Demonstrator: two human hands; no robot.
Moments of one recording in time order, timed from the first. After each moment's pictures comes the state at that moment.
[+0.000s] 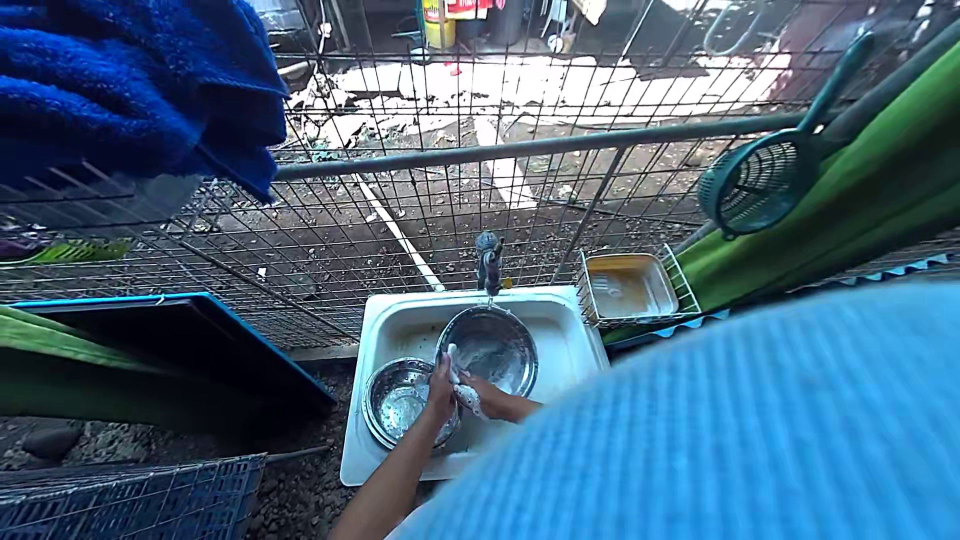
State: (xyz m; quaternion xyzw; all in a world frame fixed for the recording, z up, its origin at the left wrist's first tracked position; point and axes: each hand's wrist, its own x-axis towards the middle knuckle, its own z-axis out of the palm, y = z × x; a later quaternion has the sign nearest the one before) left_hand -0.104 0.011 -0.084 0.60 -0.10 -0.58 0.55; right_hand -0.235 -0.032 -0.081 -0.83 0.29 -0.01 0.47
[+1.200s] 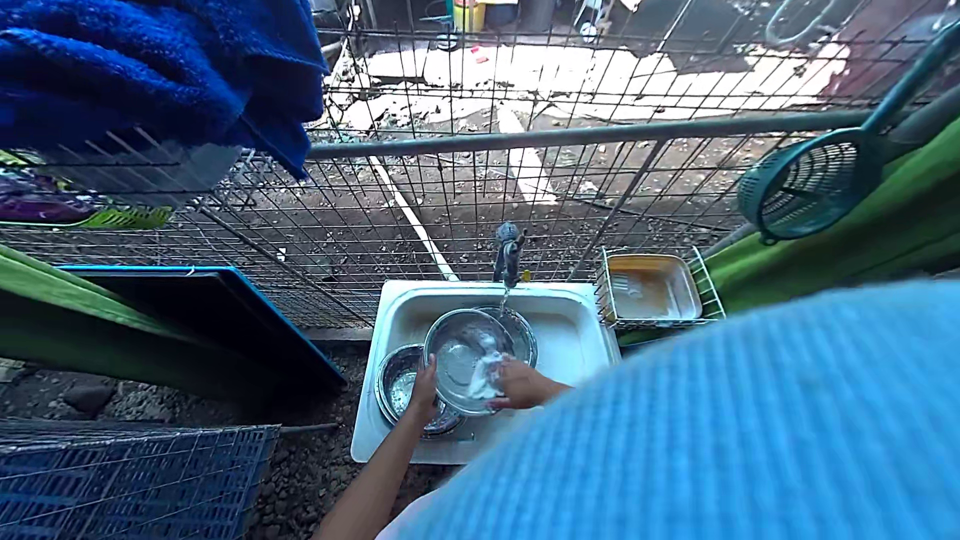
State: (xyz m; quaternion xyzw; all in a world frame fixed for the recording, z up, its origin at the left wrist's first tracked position) left_hand -0.068 0.048 -0.067 0.64 -0.07 -0.56 0.53; right_hand -0.264 -0.060 -0.072 -0.91 0.21 0.21 0.30
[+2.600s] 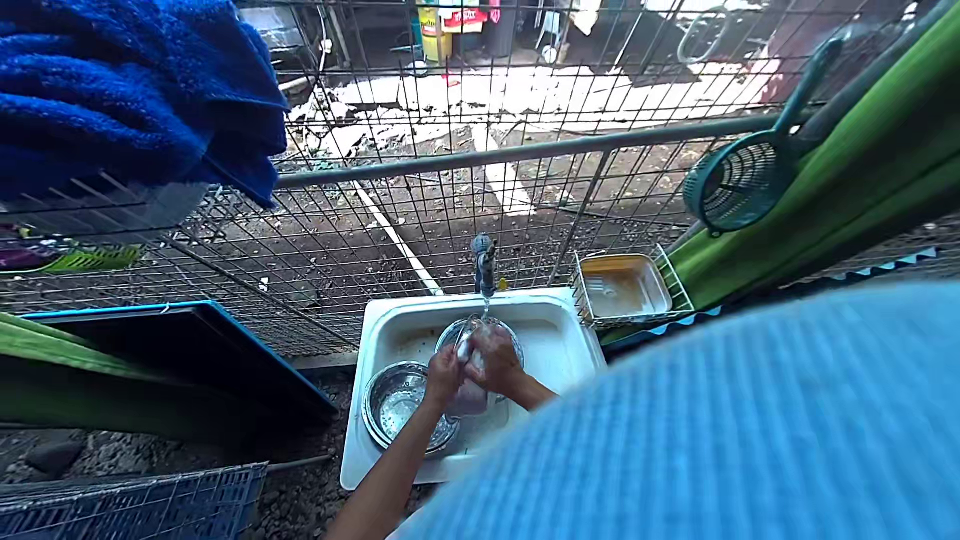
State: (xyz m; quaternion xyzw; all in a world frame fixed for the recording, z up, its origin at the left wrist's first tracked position) left_hand -0.101 -0.001 -0.001 0.64 -0.41 -0.46 0.46; right_hand -0.239 -0.057 0.003 -0.85 0.38 -0.28 0.22
